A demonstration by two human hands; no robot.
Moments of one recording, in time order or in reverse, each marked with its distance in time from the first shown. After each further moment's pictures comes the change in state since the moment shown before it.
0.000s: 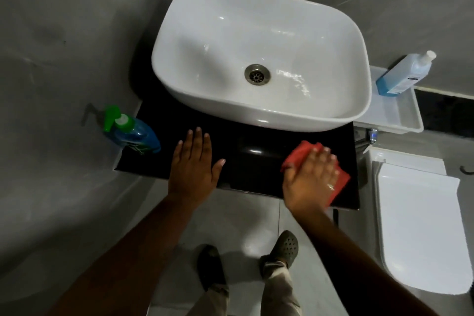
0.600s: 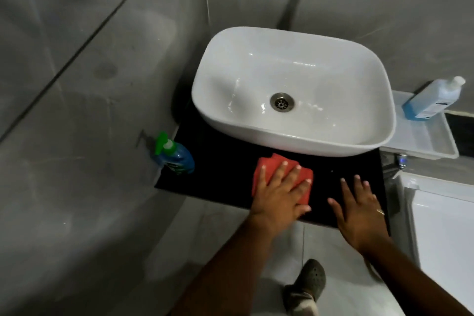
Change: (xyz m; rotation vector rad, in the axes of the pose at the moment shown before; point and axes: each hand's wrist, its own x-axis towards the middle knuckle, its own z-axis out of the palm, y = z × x) left_hand 0.009 0.099 -0.004 0.003 -0.144 0.354; right_hand 0.012 0.061 -0.021 -0.074 -0.127 -0.257
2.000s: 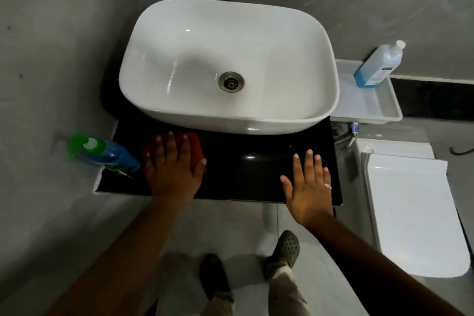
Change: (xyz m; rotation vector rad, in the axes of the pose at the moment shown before) left_hand -0.022 -0.086 -0.018 -0.035 -0.016 -0.565; right_hand -0.005 -0.007 0.017 -0.067 0.005 0.059
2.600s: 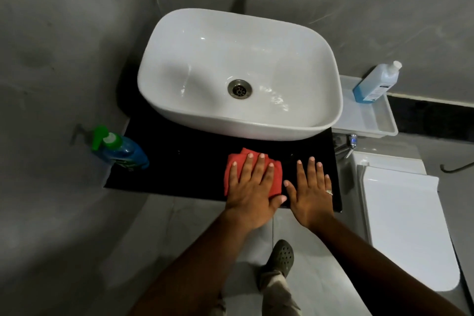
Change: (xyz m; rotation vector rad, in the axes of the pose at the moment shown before) left_hand -0.049 0.115 0.016 -0.039 -0.080 0.479; right_hand 0.005 0.005 -0.005 0.048 -0.074 -0.007
